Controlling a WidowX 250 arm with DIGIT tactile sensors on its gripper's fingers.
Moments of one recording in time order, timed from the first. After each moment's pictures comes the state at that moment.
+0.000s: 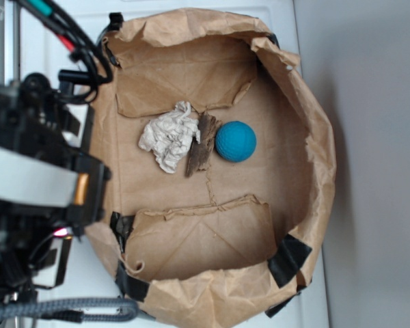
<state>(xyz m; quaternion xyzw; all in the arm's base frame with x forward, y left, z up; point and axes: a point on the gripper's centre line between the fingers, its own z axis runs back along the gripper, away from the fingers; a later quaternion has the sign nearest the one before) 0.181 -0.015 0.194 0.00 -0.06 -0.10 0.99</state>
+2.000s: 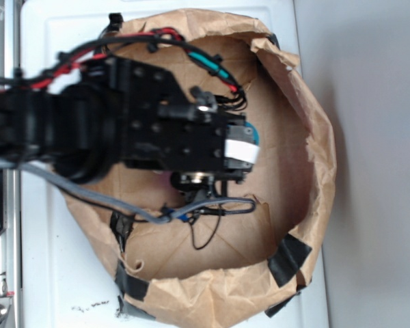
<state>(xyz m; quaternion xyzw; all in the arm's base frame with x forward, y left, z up) 0.268 0.029 0.033 0.06 -0.05 -0.08 0.99</state>
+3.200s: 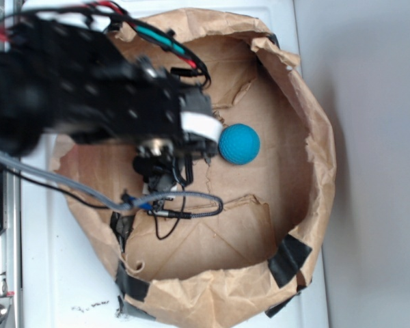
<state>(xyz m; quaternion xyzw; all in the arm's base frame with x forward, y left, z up) 0.245 0.037 0.030 0.05 -0.03 -0.09 0.99</state>
